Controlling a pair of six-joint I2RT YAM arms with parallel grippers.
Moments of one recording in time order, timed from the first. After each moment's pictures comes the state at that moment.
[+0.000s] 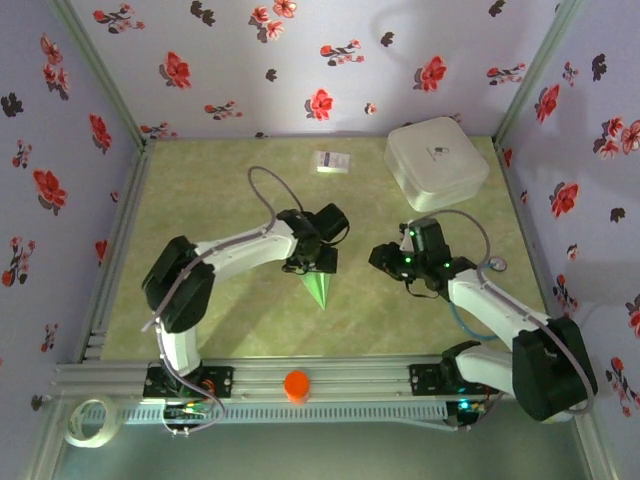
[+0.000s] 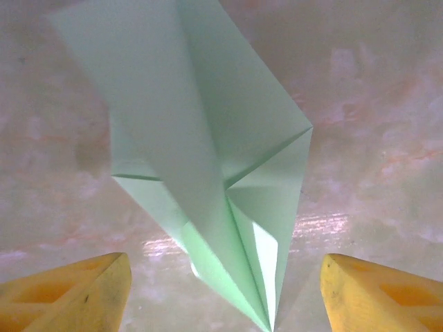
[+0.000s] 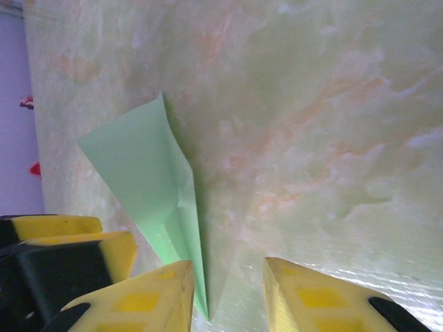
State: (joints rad) left arm -0.93 1.81 1.38 -0.88 -0.15 -0.78; right arm 0.40 1.19 0.57 -0.19 -0.44 0.81
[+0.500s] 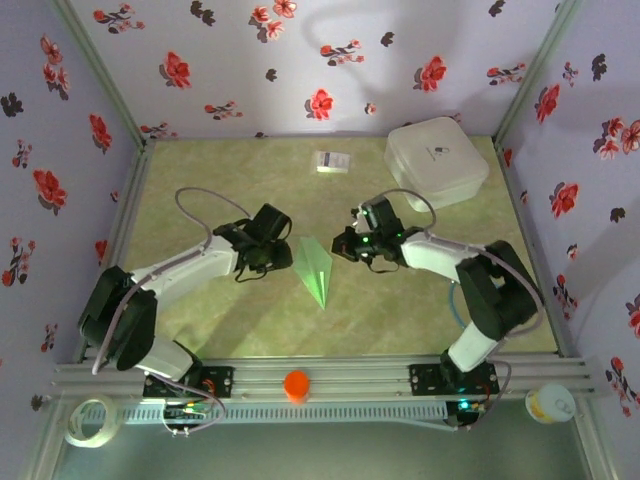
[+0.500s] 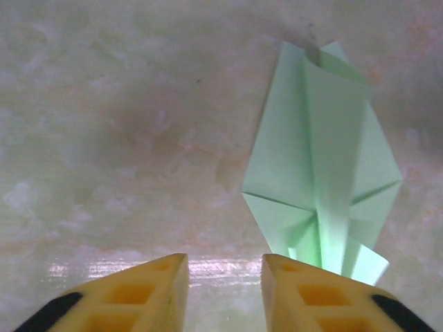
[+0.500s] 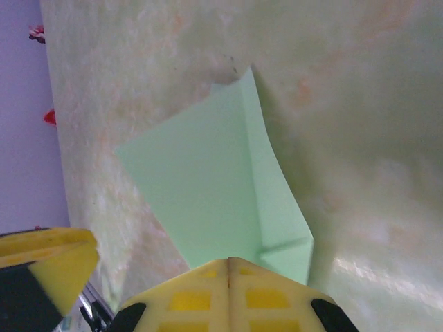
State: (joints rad) left arm -0.68 1.49 0.96 -0.59 -0.03 -0.81; right arm 0.56 1.68 0.90 -0.05 -0.53 0.83
